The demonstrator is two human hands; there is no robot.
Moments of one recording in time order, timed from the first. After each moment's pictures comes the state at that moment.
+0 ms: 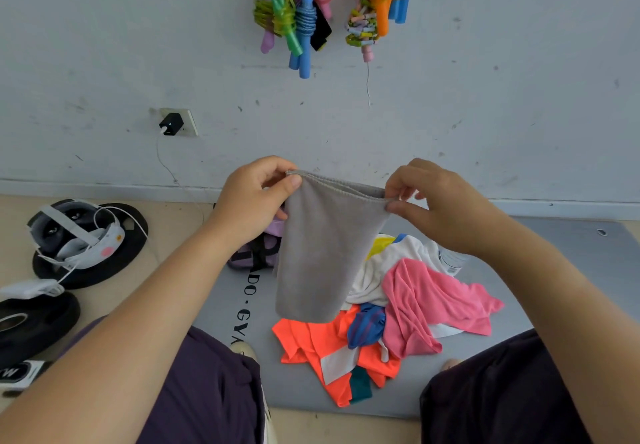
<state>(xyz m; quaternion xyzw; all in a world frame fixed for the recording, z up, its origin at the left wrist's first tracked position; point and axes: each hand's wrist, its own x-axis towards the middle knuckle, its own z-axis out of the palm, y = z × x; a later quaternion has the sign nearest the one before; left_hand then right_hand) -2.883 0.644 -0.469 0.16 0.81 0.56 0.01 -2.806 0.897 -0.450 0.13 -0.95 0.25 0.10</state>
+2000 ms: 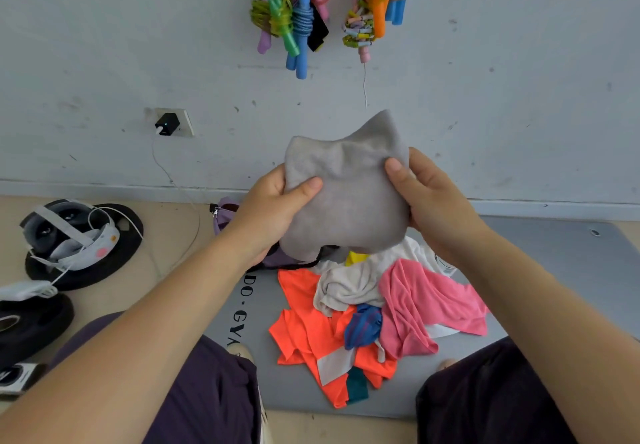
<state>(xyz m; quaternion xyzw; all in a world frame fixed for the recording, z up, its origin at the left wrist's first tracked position) -2.875 0.668 -0.482 0.15 0.68 0.71 0.12 -2.809 0.875 -0.461 -0.02 -0.72 0.70 0.05</state>
